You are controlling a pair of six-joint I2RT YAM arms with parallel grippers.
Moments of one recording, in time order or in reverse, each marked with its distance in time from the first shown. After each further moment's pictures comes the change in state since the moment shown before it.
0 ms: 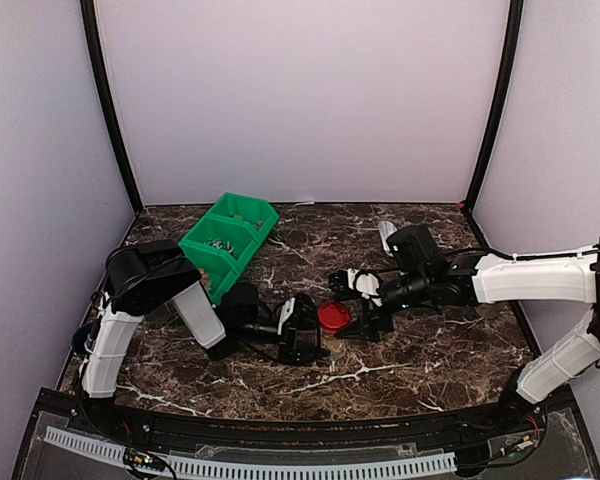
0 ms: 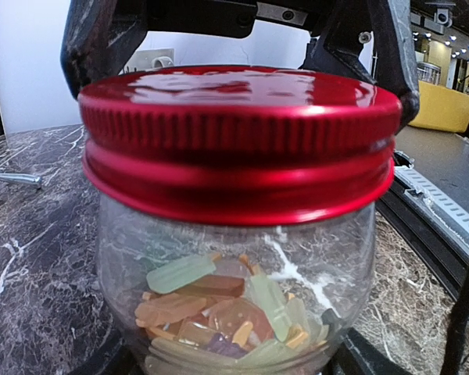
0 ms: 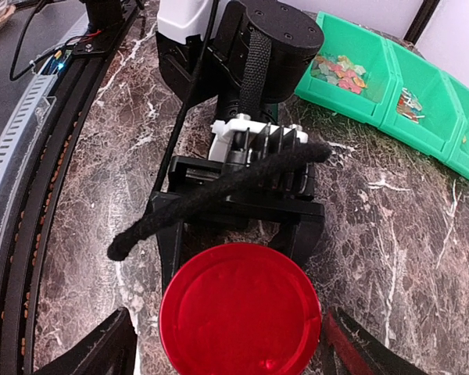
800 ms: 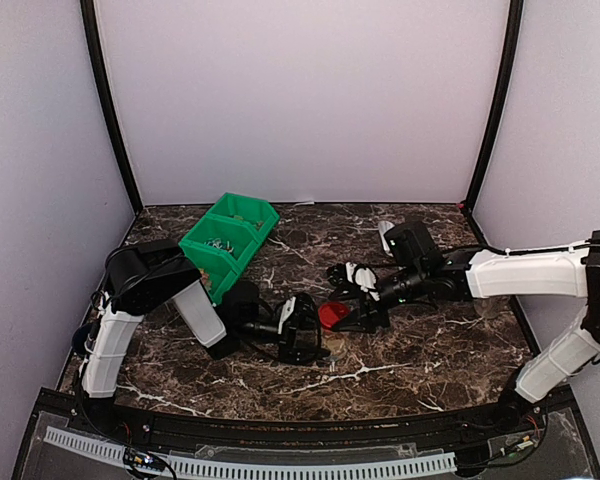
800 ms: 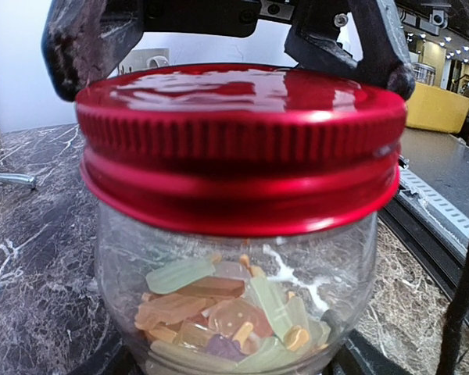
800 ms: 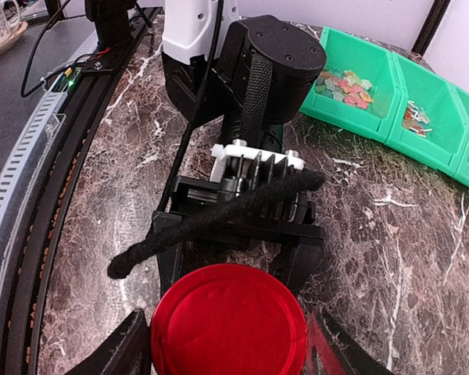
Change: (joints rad) left arm 0.003 0.000 0.012 -0.019 0.019 -0.004; right arm -0.031 0.052 0.031 0.030 -0.090 0.013
